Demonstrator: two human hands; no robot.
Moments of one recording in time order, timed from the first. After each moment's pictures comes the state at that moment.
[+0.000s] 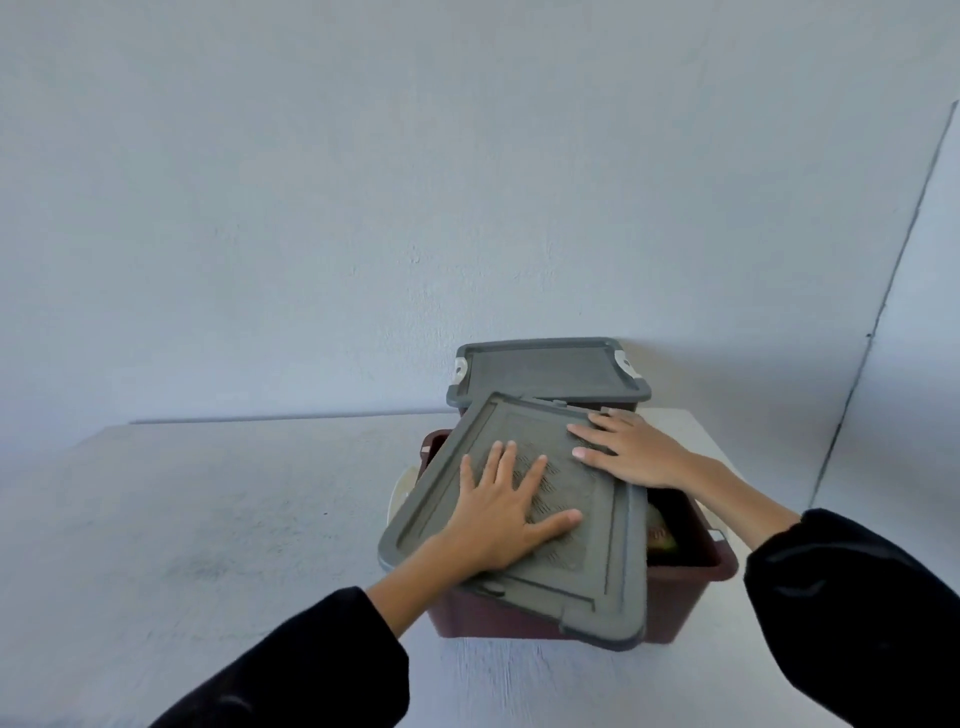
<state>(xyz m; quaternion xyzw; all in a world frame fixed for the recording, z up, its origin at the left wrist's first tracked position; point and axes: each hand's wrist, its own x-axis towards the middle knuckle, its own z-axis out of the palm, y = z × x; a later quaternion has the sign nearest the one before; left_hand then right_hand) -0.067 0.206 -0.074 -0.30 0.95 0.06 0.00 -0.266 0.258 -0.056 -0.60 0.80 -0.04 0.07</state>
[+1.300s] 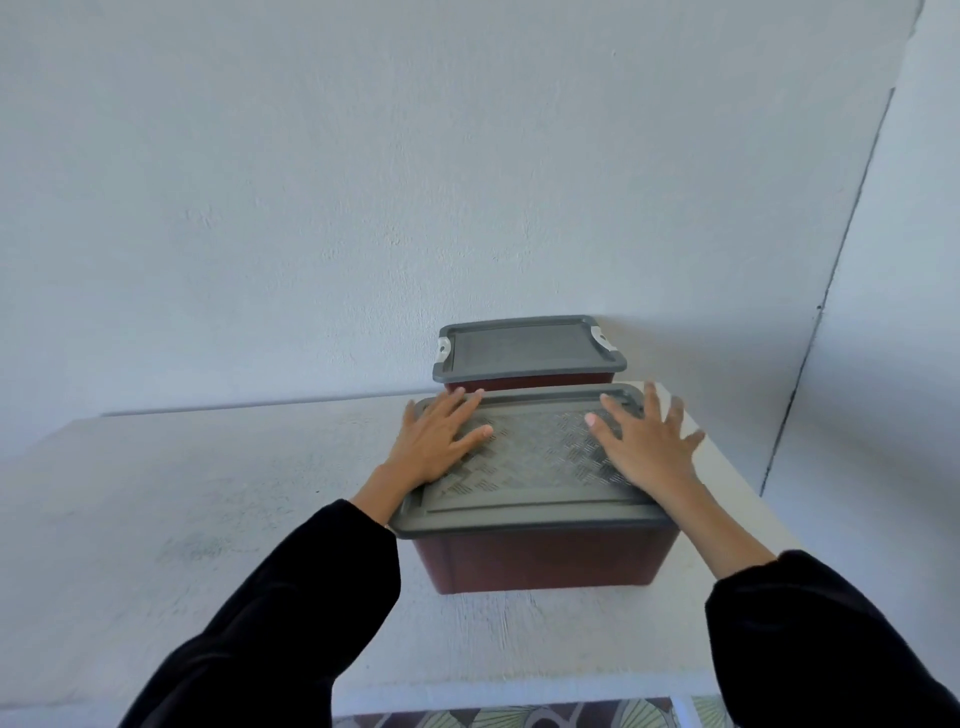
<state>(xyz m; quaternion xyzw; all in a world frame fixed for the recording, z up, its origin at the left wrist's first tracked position) -0.045 0.124 -0.078 -0.30 0.94 0.05 -0.11 -0.225 0.302 -0.072 -0.39 0.91 -0.15 0.01</state>
